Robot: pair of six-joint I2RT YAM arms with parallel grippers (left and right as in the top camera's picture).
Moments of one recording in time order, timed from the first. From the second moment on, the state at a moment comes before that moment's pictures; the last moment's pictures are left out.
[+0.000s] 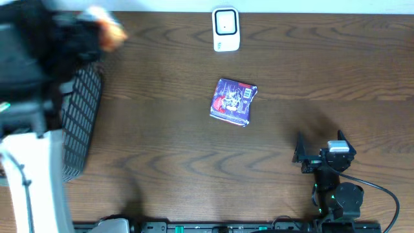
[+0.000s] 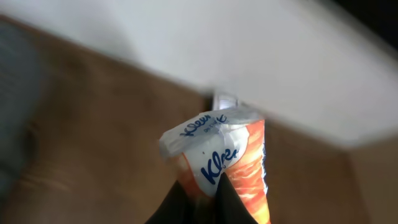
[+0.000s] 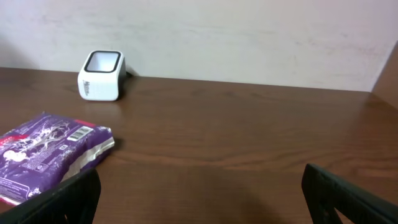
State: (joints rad) left arm 0.07 1.38 1.75 -0.93 0.33 -0.42; right arm 0.01 0.01 0.01 -0.07 -0.01 -0.05
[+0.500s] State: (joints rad) left arm -0.27 1.88 1.71 -1.06 0.16 -0.22; right arm 0.01 0.01 0.01 -0.07 -0.01 -0.05
